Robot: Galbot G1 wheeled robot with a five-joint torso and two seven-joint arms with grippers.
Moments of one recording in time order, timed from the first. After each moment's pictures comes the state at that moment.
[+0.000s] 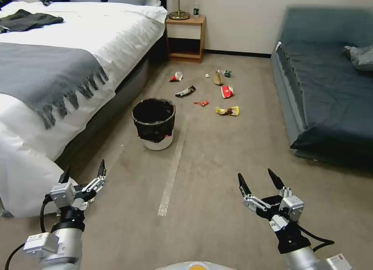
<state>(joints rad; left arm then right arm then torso) 1.86 -1.42 -0.79 -2.26 -0.38 -0.14 -0.06 -1.97 1.53 0.61 2.31 0.30 0.20 -0.33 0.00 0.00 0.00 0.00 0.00</state>
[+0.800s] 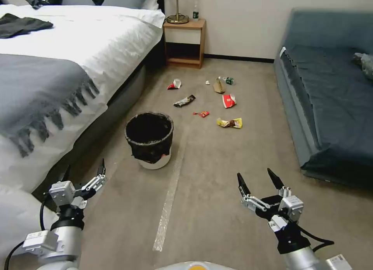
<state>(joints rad) 1.86 -1.40 -0.79 -2.26 -0.39 -0.13 -0.06 -1.97 1.54 0.61 2.32 0.30 0.21 -0.35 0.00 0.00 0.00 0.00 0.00</state>
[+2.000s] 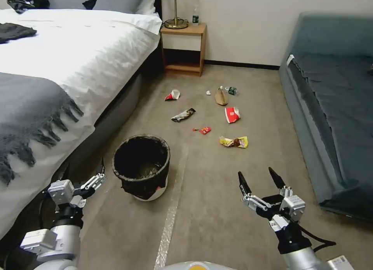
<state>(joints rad) 1.85 -1.39 -0.79 -2.26 -0.40 -0.13 -0.06 -1.98 1.55 0.61 2.33 0.30 0.21 -0.34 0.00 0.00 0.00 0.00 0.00</state>
